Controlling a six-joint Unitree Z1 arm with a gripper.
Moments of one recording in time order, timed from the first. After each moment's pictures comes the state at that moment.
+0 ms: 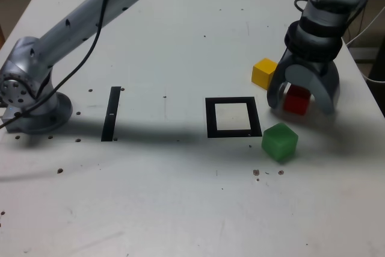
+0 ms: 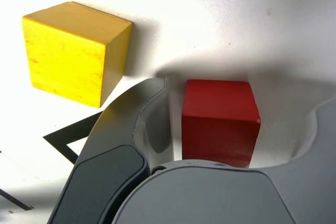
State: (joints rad) arm -0.01 2.50 -2.31 1.52 0.07 0.45
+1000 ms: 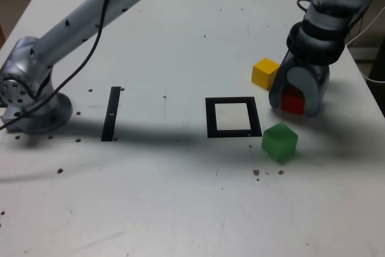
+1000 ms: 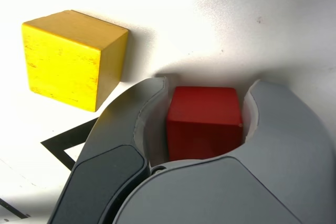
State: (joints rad) arm -0.03 2.50 -2.30 1.50 0.11 0.43
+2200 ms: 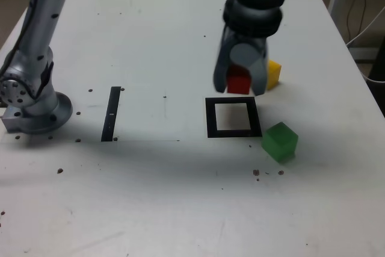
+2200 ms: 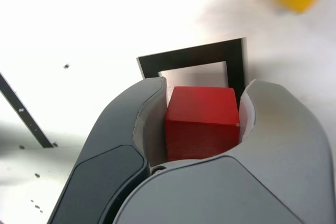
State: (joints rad) arm -0.03 2.09 -1.70 1.32 0.07 0.14
